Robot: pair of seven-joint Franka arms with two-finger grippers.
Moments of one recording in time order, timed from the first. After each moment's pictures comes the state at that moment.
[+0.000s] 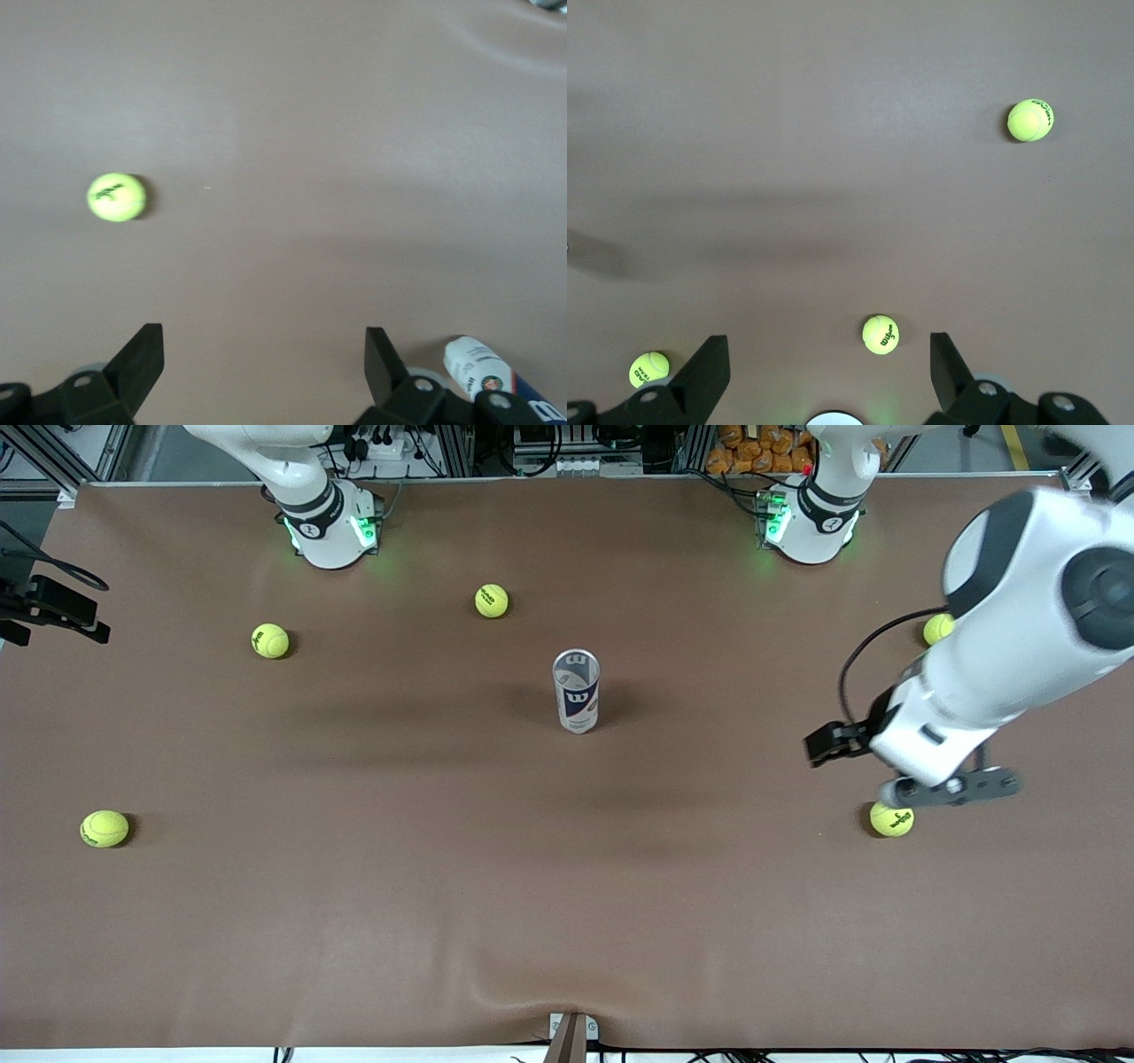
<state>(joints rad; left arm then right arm) 0.06 0.33 -0.40 -1.31 0.11 1.63 -0.44 -0.06 0.00 -0.02 -1.49 0.02 1.41 -0.10</state>
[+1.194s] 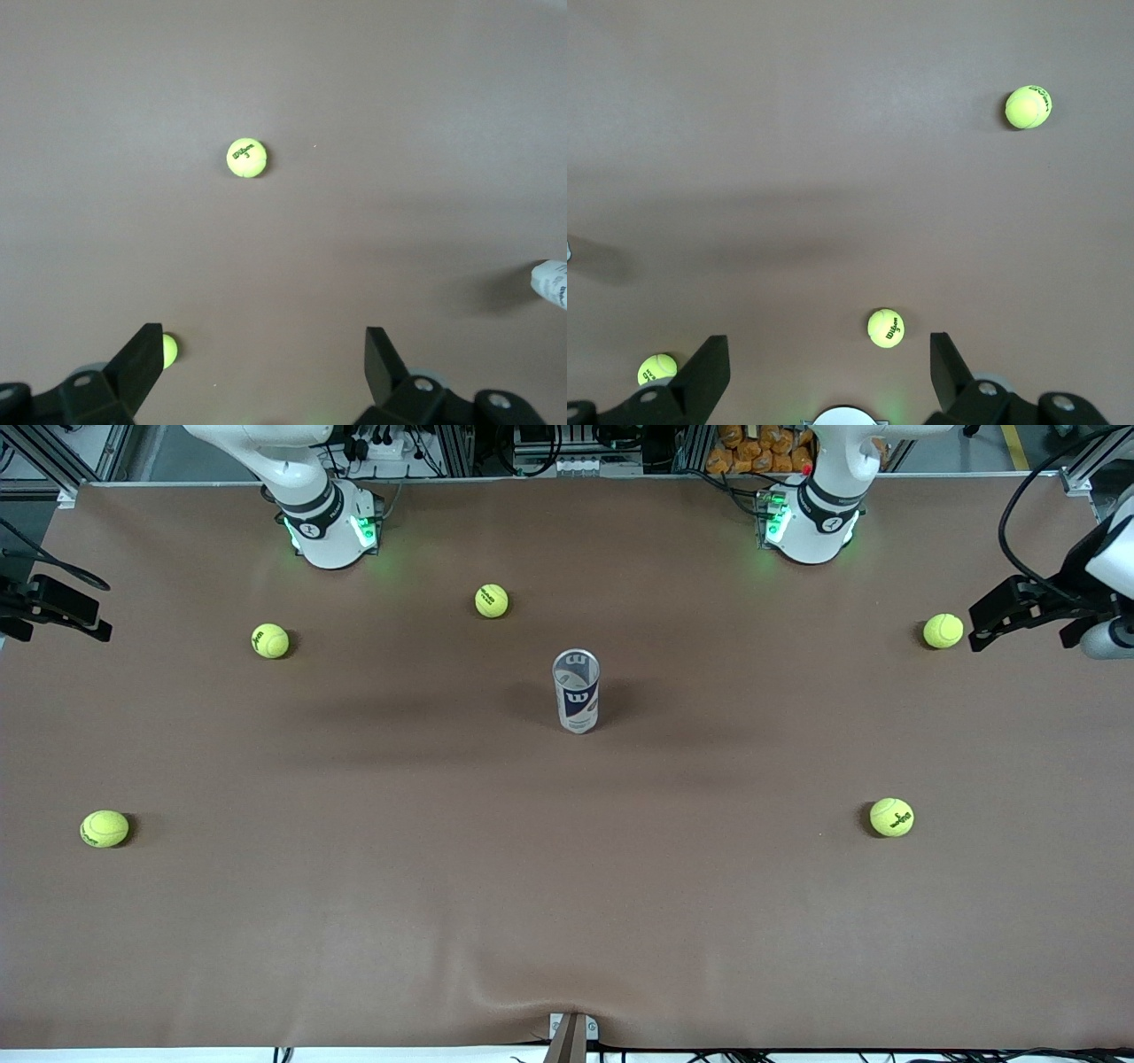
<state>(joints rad) -0.10 0.04 -0.01 -1.39 0.05 1.43 -0.11 -0.06 0.00 -0.02 -1.49 0.02 1.40 -0.06</state>
